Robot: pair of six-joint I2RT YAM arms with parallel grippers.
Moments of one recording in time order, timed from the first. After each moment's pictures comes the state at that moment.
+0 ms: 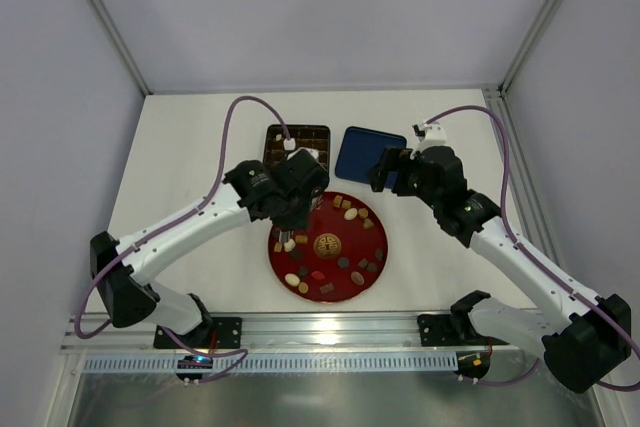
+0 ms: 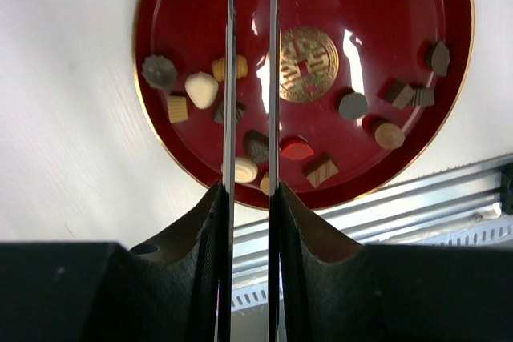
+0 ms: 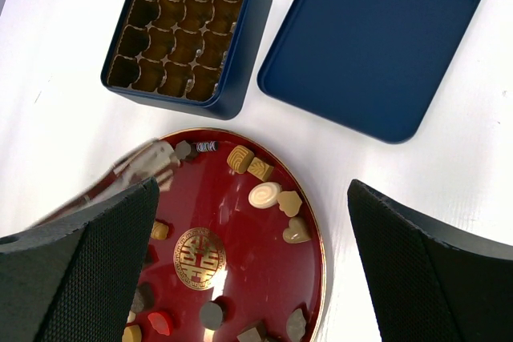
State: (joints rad) left arm -0.96 1.45 1.42 -1.11 -0.24 -0.66; right arm 0.51 1.04 0.83 -0.22 0.08 0.45
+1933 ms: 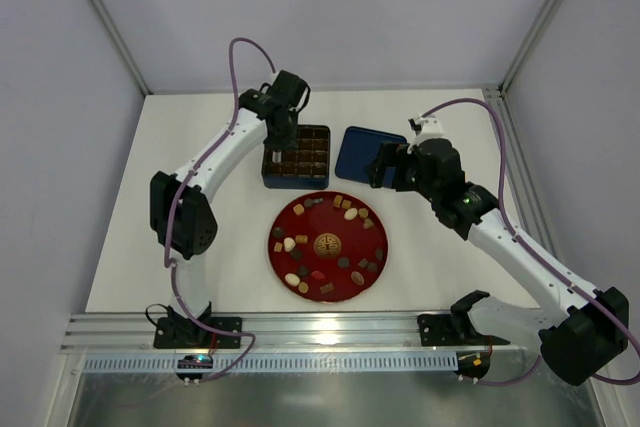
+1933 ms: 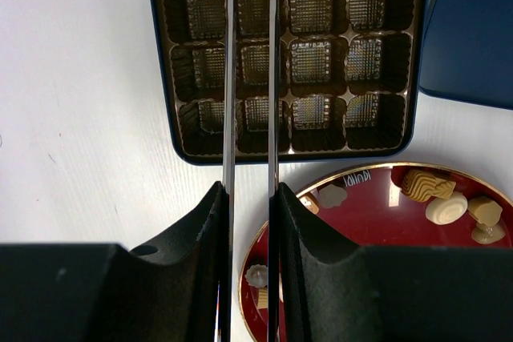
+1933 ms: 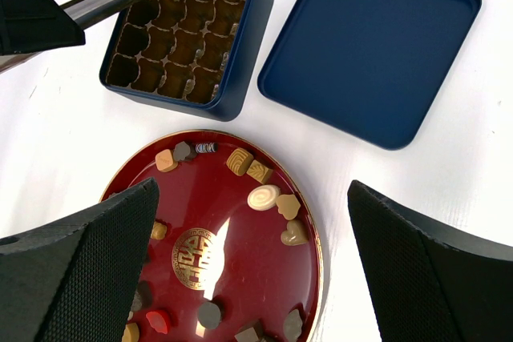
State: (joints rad) left arm -0.52 1.95 1.91 -1.01 -0.24 -0.33; right arm 0.51 1.08 0.90 -0.26 0.08 0.42
